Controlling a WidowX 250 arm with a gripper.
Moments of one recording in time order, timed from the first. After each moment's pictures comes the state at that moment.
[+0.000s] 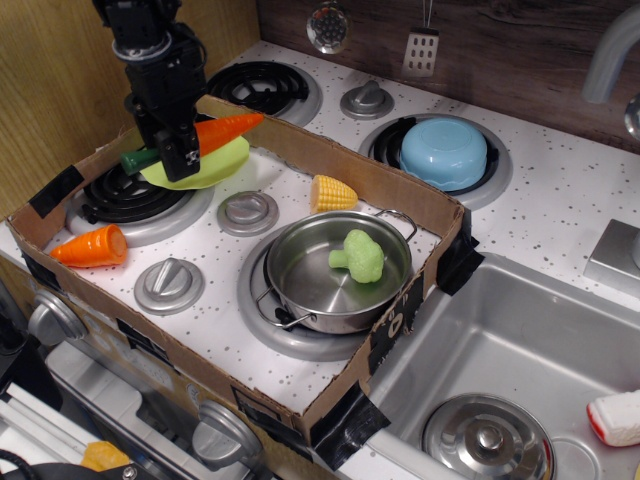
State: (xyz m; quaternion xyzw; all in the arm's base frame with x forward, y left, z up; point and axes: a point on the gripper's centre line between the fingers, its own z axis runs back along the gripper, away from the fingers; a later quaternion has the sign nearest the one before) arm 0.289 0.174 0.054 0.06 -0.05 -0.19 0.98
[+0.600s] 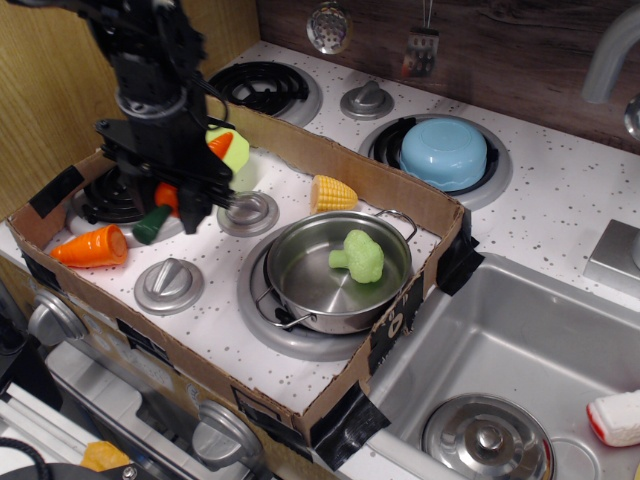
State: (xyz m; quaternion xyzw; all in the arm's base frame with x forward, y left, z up) arm 0.236 0.118 0.061 0.10 -0.08 0.07 0.99
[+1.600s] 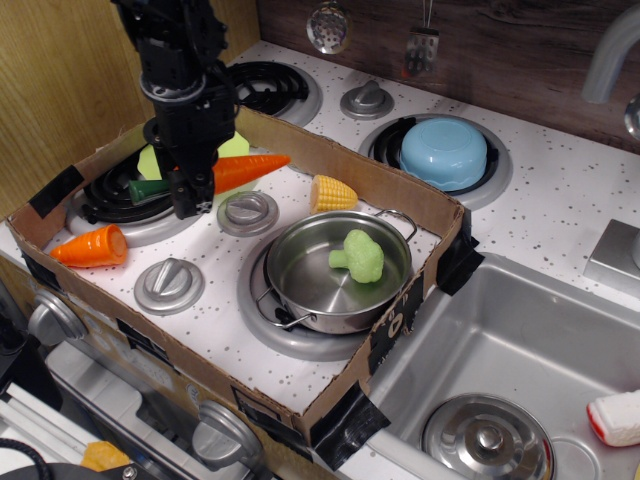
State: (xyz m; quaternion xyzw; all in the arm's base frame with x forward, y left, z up) arm 0.260 0.132 0.054 0.12 -0.03 -0.29 0.95
